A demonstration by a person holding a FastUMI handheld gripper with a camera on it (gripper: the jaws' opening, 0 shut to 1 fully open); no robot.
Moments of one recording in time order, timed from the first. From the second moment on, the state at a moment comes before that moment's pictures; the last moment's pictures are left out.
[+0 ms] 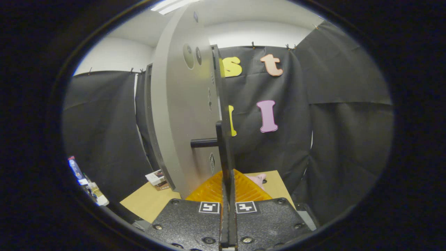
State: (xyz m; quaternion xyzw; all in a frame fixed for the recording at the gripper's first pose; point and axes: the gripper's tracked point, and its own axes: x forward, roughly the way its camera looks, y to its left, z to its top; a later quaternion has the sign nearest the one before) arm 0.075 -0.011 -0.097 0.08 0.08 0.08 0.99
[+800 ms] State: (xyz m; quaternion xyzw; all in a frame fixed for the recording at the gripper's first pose) arm -0.183 -0.192 -0.091 0.02 0.05 0.03 1.00
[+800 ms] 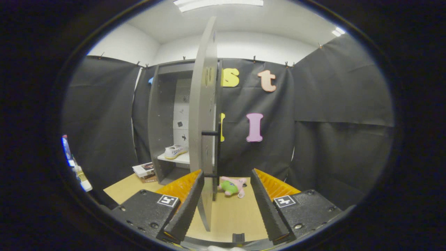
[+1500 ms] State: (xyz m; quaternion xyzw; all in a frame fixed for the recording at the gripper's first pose) arm -0.180 -0.004 -0.340 0.03 0.23 0.13 0.96
